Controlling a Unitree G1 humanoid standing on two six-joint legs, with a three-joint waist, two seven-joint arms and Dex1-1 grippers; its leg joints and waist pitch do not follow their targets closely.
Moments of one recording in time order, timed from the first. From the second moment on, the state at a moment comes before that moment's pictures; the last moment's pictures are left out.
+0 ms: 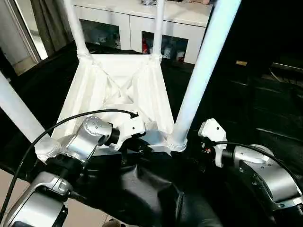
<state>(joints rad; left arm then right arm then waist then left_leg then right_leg) -0.62 0.41 -0.36 0.54 0.03 0.12 -1.23 -0.21 -0.48 0.20 -0.04 0.17 0.38 0.82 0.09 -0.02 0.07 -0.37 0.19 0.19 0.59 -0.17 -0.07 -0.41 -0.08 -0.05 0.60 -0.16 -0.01</state>
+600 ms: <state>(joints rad) -0.57 0.41 -0.33 0.49 0.03 0.12 -1.22 -0.26 -0.41 0.20 0.04 0.16 0.38 0.79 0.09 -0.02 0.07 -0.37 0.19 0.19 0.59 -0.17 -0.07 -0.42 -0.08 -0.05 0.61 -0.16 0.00</state>
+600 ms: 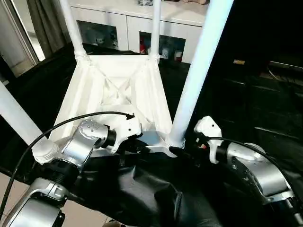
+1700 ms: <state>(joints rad) -0.61 0.25 -0.28 0.53 0.09 0.30 -0.90 -0.37 -0.16 0.12 0.32 0.11 0.27 0.43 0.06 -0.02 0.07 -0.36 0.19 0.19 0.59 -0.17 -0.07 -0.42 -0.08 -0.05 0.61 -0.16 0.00</state>
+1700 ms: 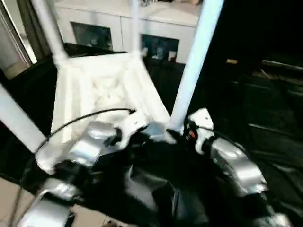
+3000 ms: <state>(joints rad) -0.54 0.41 -0.32 0.41 -0.02 0.20 -1.25 -0.31 -0.51 0.21 0.13 0.21 0.30 1.04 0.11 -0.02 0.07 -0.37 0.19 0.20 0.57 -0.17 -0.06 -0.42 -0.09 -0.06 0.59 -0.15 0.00</state>
